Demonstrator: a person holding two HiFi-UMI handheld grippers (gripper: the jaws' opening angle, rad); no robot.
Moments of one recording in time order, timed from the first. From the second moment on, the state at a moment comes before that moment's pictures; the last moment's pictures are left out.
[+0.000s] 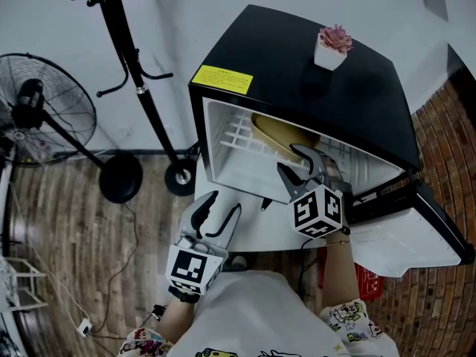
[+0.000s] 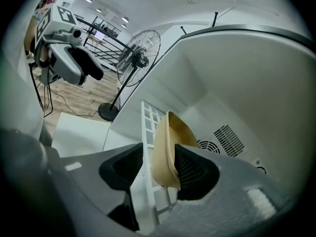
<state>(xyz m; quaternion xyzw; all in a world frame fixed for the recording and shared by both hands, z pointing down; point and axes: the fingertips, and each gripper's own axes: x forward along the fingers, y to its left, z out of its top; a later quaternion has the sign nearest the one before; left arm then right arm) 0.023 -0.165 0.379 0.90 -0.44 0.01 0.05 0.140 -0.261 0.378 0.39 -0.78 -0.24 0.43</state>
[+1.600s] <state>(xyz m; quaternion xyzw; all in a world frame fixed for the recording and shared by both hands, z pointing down) 0.010 -0.156 0.370 0.89 -0.45 0.00 0.05 0.140 -0.254 0.370 0.38 -0.75 -0.27 0.46</state>
